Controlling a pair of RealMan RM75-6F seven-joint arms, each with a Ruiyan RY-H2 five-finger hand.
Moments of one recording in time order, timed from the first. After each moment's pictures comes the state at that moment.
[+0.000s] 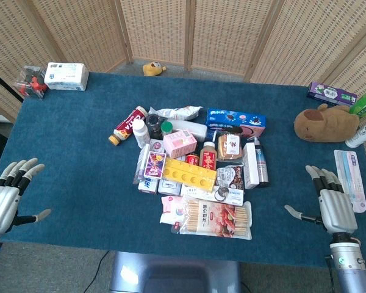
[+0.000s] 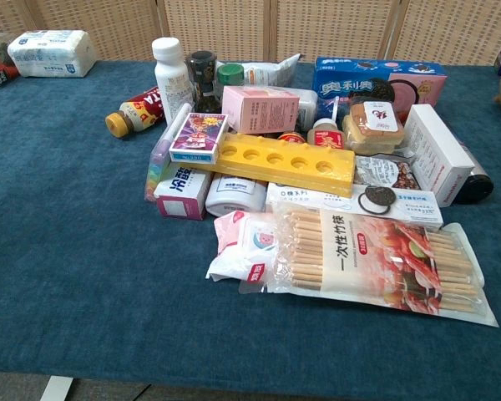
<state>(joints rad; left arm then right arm) -0.16 -0.95 -0.03 -1.92 1.50 1.42 0.00 0.18 -1.08 0.11 -1.92 -1.25 1.37 -0.18</state>
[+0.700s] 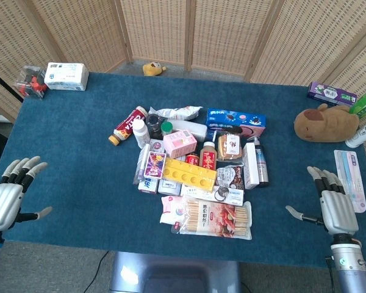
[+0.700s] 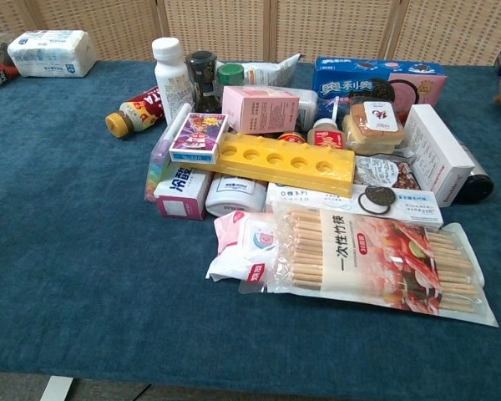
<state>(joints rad) -0.19 -0.95 -0.05 -1.91 1.47 1.38 0.03 0.17 -1.08 0.11 -1.91 -1.25 1.37 -0.17</state>
